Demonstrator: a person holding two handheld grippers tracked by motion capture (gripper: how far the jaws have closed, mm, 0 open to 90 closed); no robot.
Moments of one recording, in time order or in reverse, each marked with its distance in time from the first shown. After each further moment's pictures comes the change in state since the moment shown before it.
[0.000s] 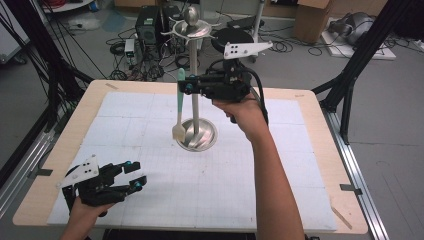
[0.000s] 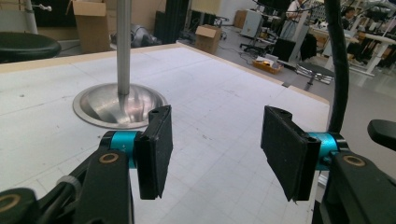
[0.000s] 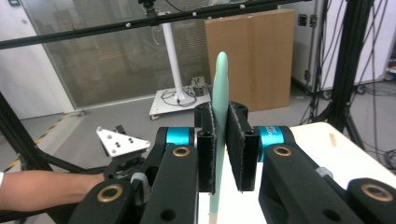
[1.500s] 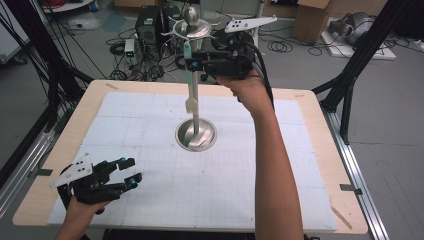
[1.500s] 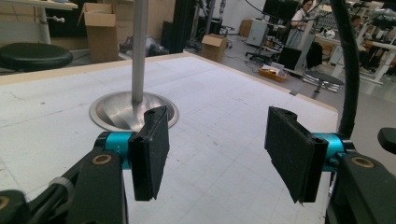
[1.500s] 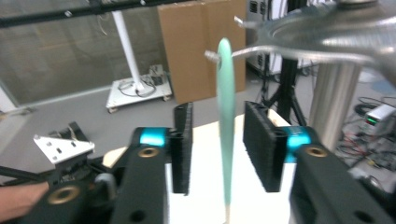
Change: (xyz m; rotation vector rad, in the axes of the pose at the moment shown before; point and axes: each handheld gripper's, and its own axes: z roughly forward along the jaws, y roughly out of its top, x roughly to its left) left arm 0.009 0.001 -0.010 -0.043 0.029 -0.005; right arm -0.024 0.029 -0.010 0.069 -0.198 0.004
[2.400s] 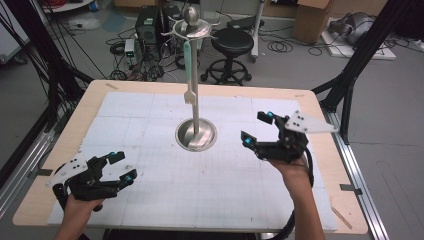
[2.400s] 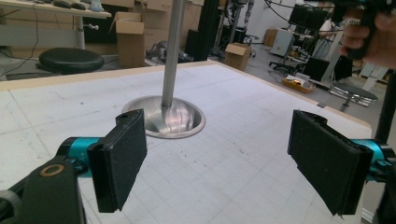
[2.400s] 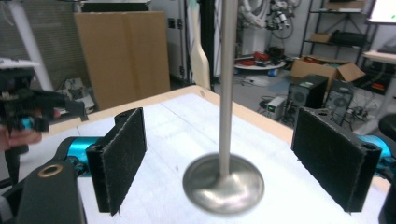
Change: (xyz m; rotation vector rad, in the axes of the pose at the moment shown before) left arm 0.007 0.000 -0.004 -0.033 0.110 -0.005; right arm 0.058 -0.180 -0.109 -0.136 -0.373 -0.005
